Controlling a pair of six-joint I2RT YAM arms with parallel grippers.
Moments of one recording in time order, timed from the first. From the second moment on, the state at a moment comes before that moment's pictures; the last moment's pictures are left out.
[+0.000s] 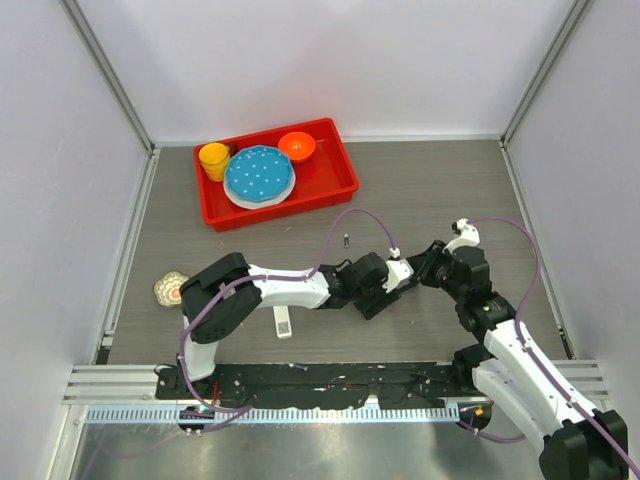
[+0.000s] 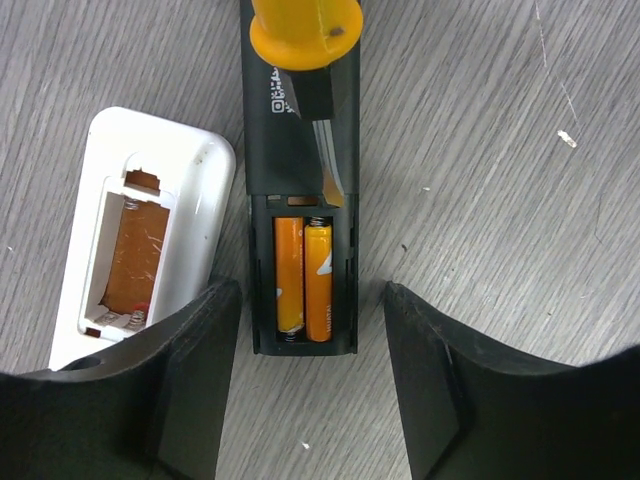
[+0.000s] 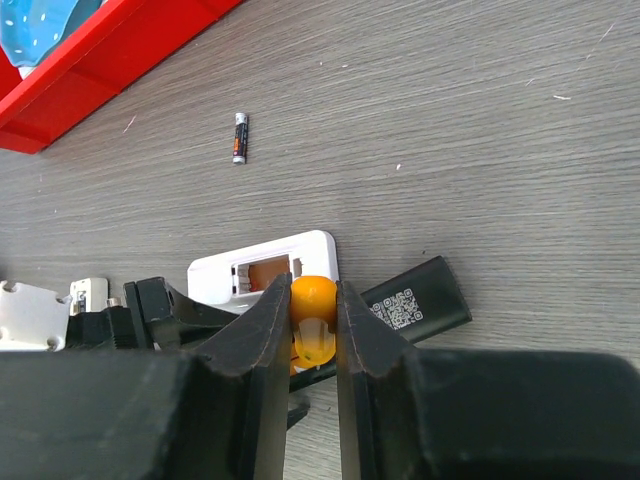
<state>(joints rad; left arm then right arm) -1.13 1.93 1.16 -0.07 -0.02 0.00 0.29 0.69 0.37 -0.12 -0.05 0.57</state>
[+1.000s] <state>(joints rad) -1.12 1.89 1.12 -0.07 -0.04 0.01 0.29 0.72 0.36 -0.03 -0.10 0.58</state>
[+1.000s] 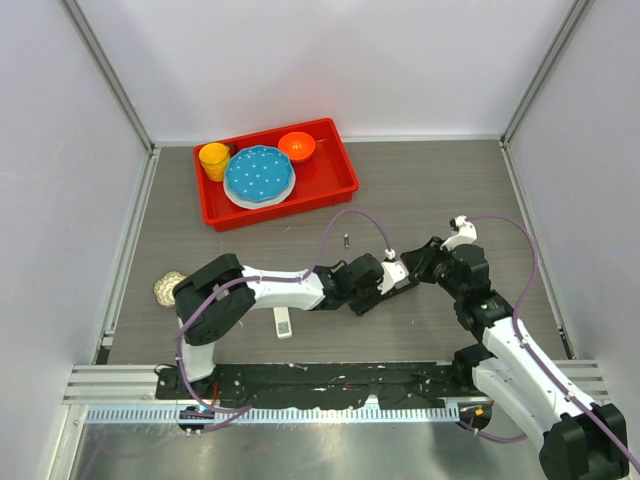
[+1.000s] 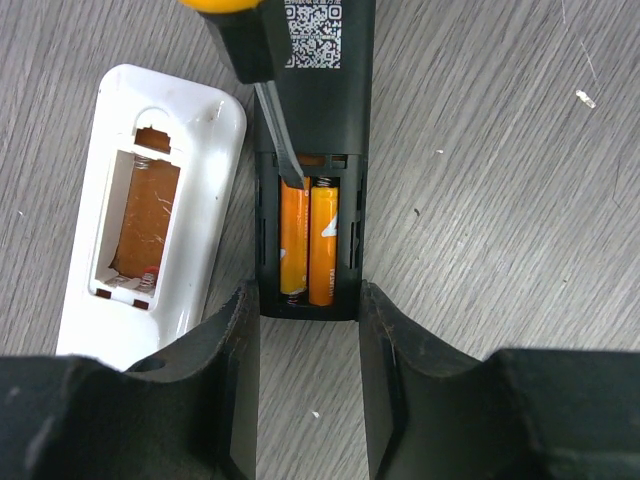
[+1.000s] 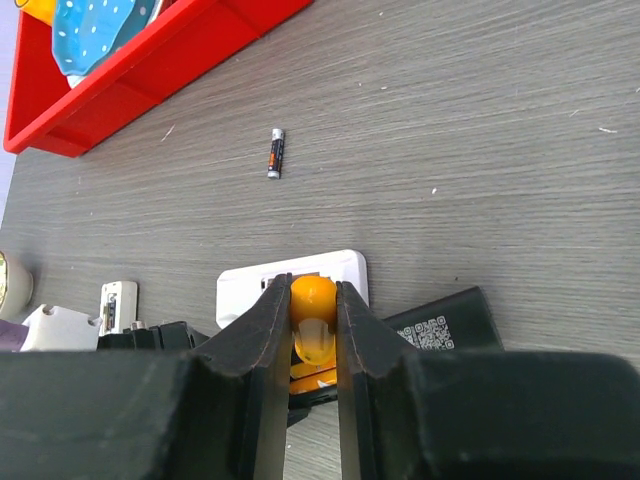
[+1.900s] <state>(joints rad) -1.12 1.89 1.12 -0.07 -0.02 0.01 0.29 0.77 0.31 0.03 -0.09 0.58</state>
